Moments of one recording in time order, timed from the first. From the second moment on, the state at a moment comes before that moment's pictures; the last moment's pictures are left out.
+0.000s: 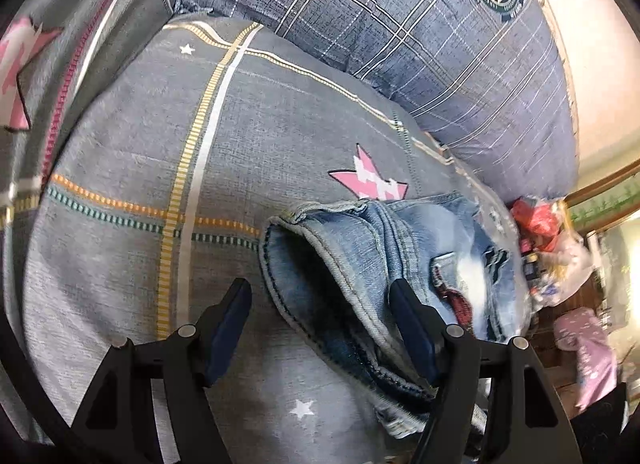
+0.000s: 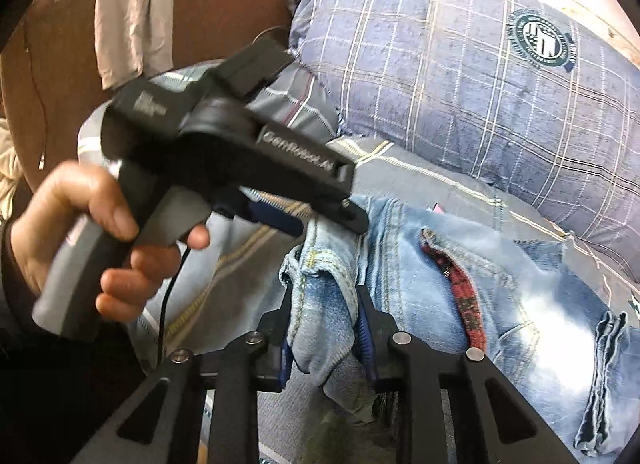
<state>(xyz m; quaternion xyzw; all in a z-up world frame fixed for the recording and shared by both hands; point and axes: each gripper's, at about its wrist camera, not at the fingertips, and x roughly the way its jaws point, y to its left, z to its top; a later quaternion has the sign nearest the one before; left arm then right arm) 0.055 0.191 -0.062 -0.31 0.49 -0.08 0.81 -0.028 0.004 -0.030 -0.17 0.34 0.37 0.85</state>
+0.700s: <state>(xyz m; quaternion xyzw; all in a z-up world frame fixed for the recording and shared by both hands) 0.064 0.183 -0.075 -0.40 0.47 -0.12 0.78 -0.035 -0.001 -0.019 -0.15 0.33 0.37 0.85</state>
